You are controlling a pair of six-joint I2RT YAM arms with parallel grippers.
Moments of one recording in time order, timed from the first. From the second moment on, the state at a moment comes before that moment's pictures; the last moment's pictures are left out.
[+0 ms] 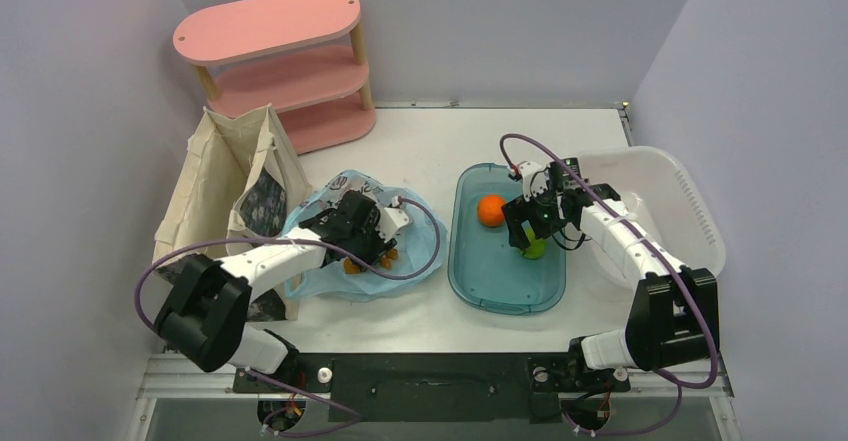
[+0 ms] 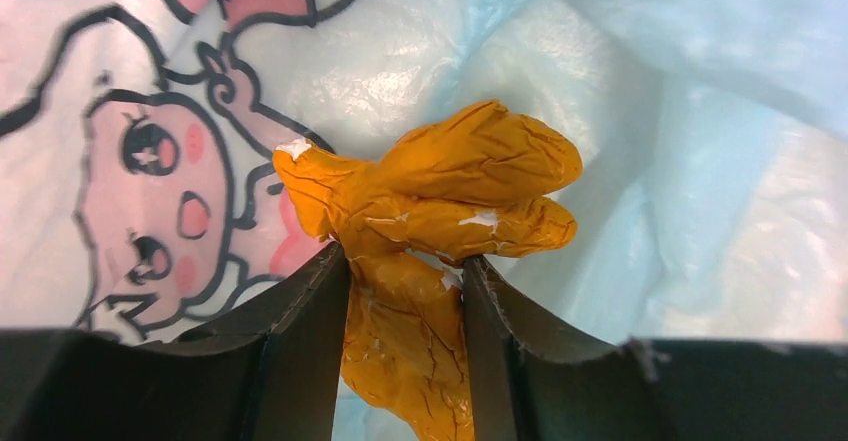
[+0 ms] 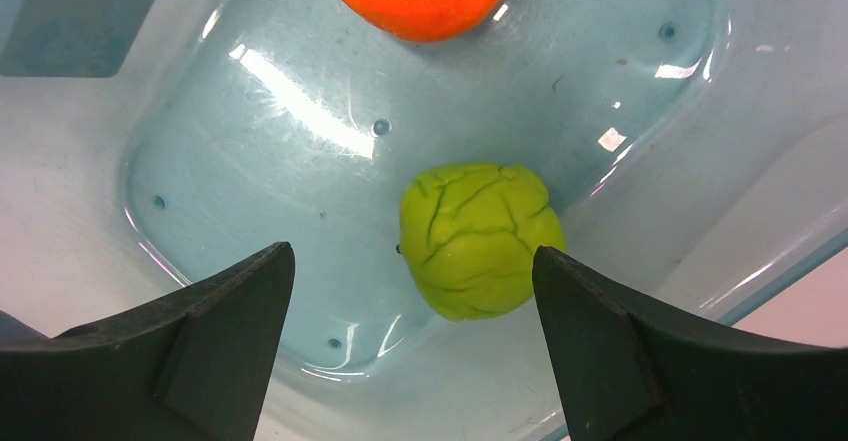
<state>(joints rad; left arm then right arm) -0.58 1.47 0.76 -0.33 0.09 0.37 0.18 1.38 0.95 -0.68 -0.30 -0.33</state>
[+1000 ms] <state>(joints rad) -0.63 0.90 0.94 -0.49 0.34 0.63 0.20 1.27 1.21 -0.50 -0.67 0.13</state>
